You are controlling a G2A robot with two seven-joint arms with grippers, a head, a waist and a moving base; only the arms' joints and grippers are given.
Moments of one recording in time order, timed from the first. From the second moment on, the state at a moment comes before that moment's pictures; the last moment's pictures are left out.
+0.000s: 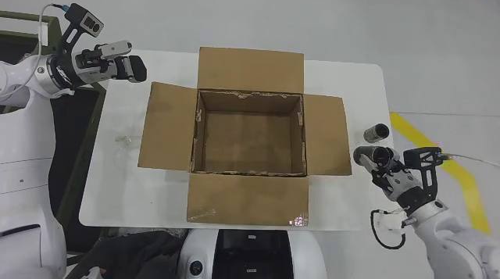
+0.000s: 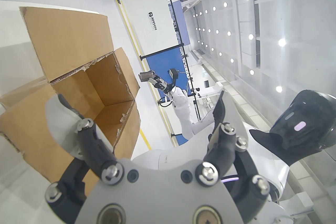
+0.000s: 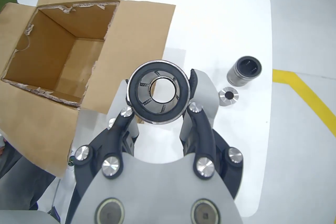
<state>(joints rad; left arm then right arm) 0.93 -0.90 -1.69 -1.39 -0.52 -0.05 -1.47 -2.03 -1.20 1.83 -2.26 -0.83 -0.22 0.56</state>
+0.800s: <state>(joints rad) 0.93 -0.90 -1.69 -1.39 -0.52 -0.05 -1.47 -1.96 -1.20 1.81 -2.05 -0.79 -0.18 0.60</state>
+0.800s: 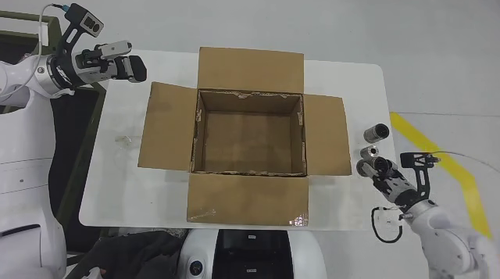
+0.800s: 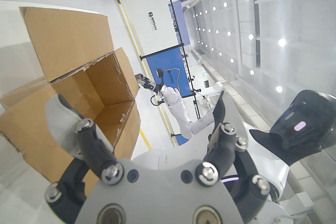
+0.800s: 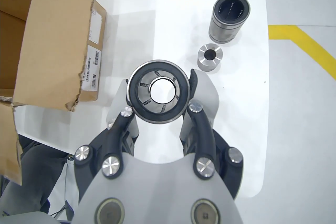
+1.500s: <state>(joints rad) 0.93 -0.90 -1.69 -1.39 -0.52 -0.05 -1.47 -1.82 -1.19 1.76 -1.81 -0.79 -0.15 0.61</state>
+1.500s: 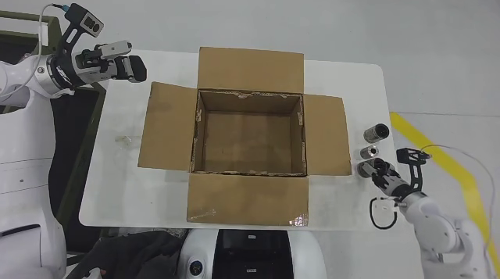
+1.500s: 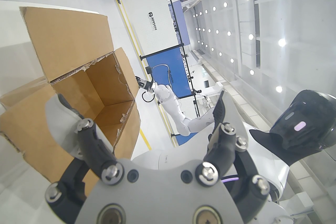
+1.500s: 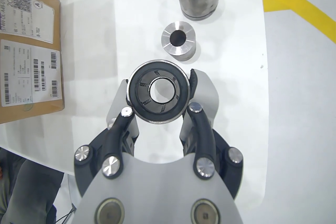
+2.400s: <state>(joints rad) 0.93 -0.90 -1.69 -1.39 -0.52 -0.05 -1.47 -1.80 -1.18 1.72 -1.81 -0.83 -0.10 0.62</state>
